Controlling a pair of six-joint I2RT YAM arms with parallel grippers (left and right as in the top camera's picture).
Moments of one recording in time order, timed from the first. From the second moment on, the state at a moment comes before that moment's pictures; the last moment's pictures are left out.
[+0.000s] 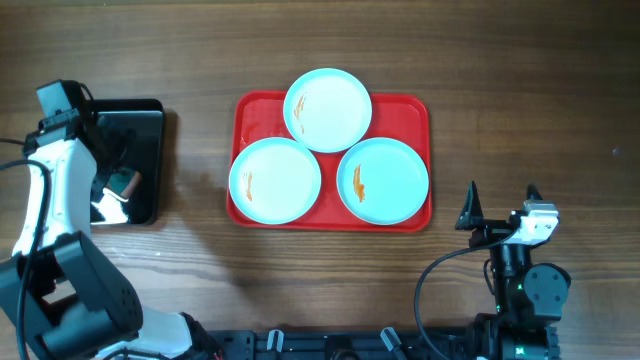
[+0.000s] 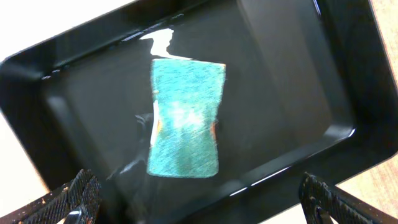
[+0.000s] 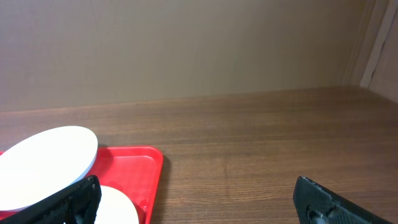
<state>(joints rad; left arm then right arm) 0.38 1.68 1.20 -0.75 -0.17 -0.74 -0.10 0.02 0.05 -0.09 -0.06 0.05</state>
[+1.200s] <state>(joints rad) 0.48 1.88 1.20 -0.61 -0.07 -0.74 -0.10 0.02 0.05 -0.09 -0.06 0.05</state>
